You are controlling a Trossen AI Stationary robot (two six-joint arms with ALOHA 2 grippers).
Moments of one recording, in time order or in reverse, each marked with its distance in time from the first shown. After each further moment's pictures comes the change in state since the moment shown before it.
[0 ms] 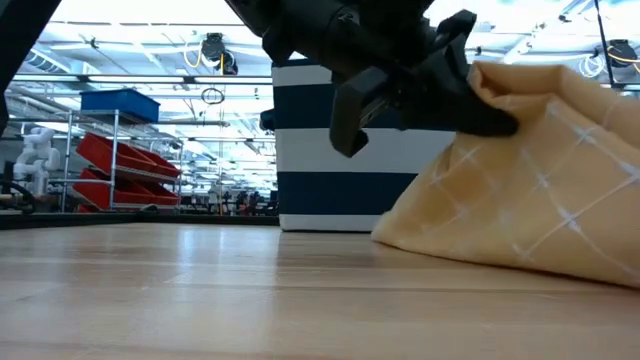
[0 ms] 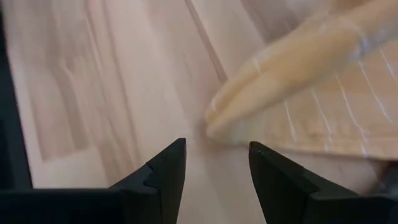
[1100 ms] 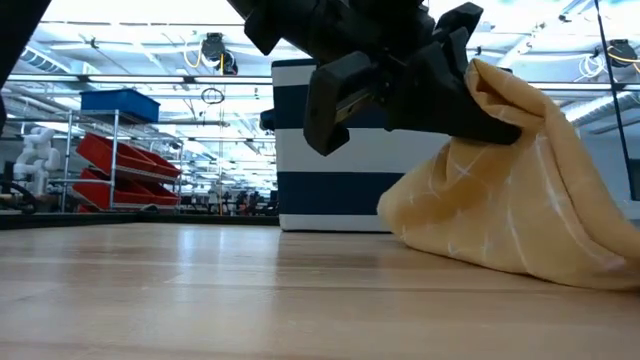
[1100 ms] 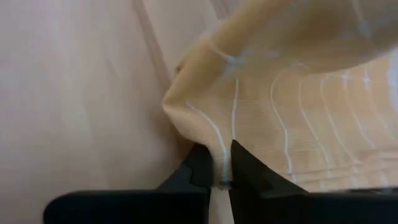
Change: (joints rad) left arm -0.072 0.000 0.000 -0.053 -0.046 -0.069; right arm -0.099 0.130 0.005 -0.102 -0.046 -0.106
